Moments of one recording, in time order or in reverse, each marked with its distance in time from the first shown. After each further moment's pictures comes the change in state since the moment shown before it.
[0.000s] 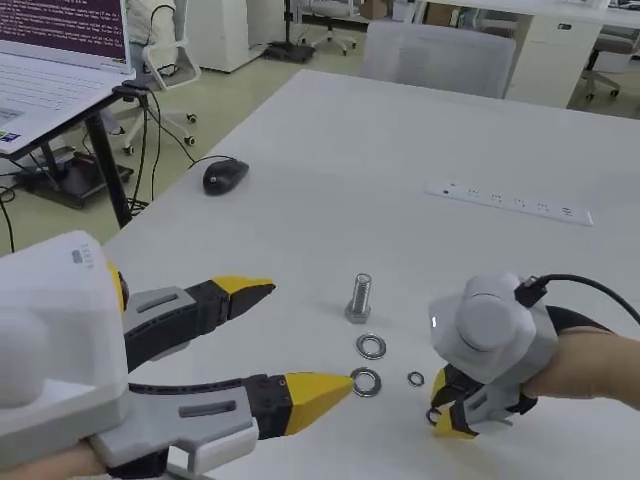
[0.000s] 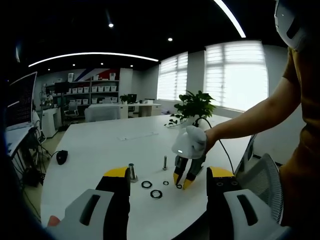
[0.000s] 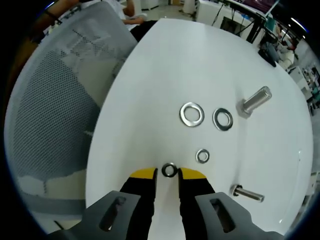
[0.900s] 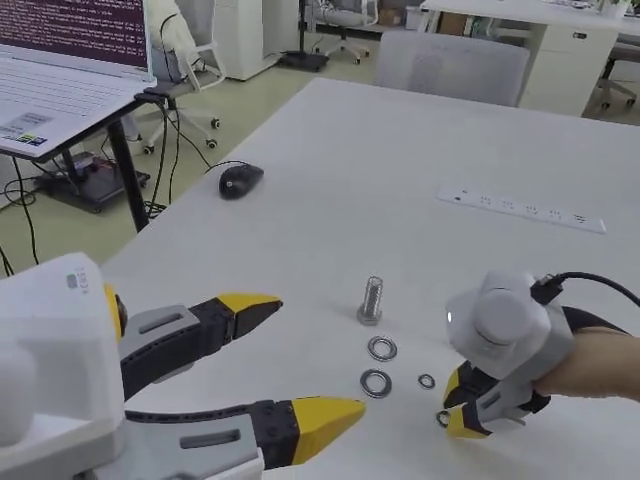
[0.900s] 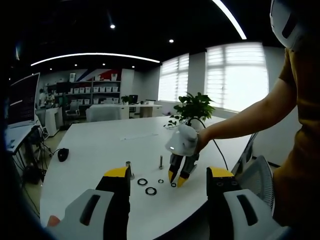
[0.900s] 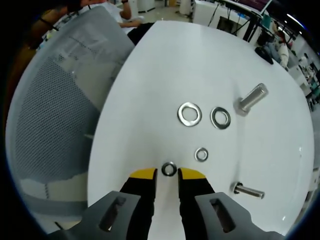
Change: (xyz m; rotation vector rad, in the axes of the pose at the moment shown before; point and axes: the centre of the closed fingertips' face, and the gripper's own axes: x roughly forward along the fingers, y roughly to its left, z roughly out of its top) left arm -0.017 -0.018 0.000 -0.010 -0.011 0.014; right arm -0.002 -0.001 0.000 0.028 -0.017 0.004
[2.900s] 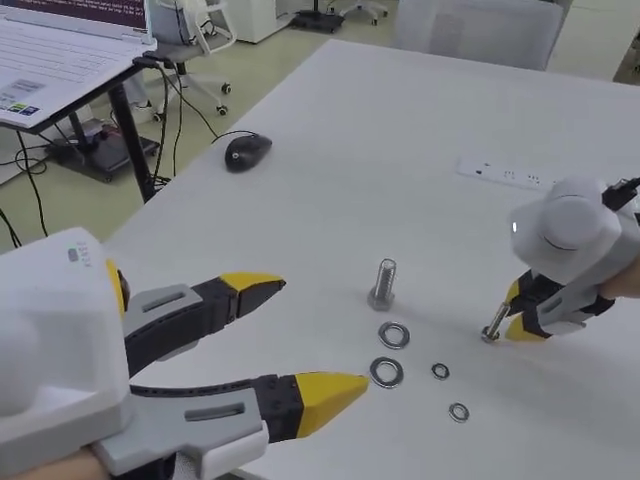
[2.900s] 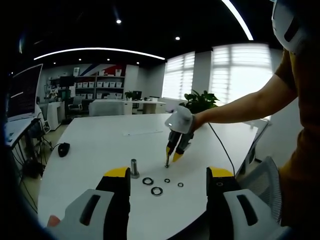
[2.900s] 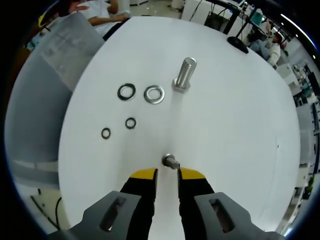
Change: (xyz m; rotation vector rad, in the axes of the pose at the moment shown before) left arm 0.016 0.023 -0.006 -0.037 0.020 0.018; right arm -0.049 -0.094 -0.044 0.000 0.061 -0.115
